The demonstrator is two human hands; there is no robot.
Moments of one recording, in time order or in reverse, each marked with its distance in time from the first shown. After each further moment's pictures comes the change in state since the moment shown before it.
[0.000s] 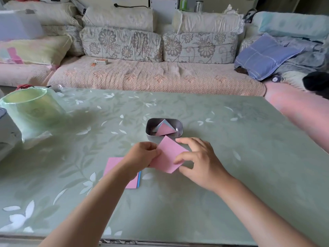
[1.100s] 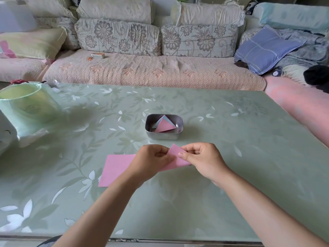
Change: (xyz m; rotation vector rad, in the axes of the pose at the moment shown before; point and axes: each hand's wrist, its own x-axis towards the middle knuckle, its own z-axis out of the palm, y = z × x) left_hand -0.014 -0.010 0.028 0.065 -0.077 0.164; right_hand 0.002 0.006 0.008 0.775 0.014 0.705
